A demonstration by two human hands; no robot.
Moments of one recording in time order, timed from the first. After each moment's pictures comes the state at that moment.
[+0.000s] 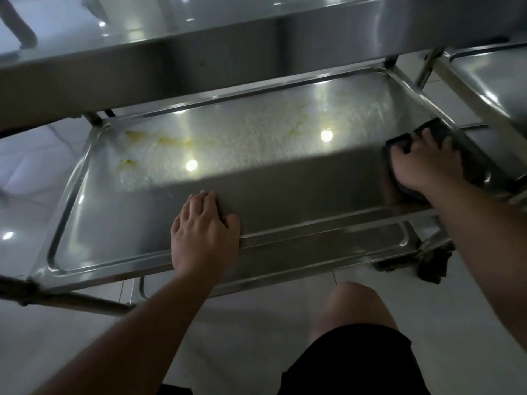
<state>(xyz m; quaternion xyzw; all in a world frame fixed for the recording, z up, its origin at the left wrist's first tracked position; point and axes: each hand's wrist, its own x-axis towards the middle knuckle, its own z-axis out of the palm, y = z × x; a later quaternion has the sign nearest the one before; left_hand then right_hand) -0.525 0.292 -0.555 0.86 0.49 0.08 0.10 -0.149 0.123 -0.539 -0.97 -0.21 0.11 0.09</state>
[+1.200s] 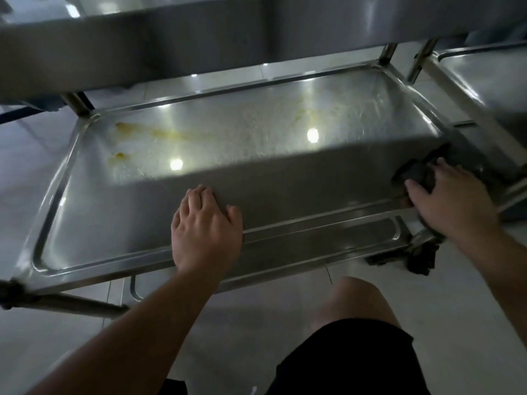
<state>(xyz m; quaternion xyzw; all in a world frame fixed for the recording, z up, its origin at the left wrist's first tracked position) -0.520 0.298 -0.557 0.86 0.48 0.09 0.11 -0.195 0.049 -0.549 -0.96 -0.25 -0.01 0.10</state>
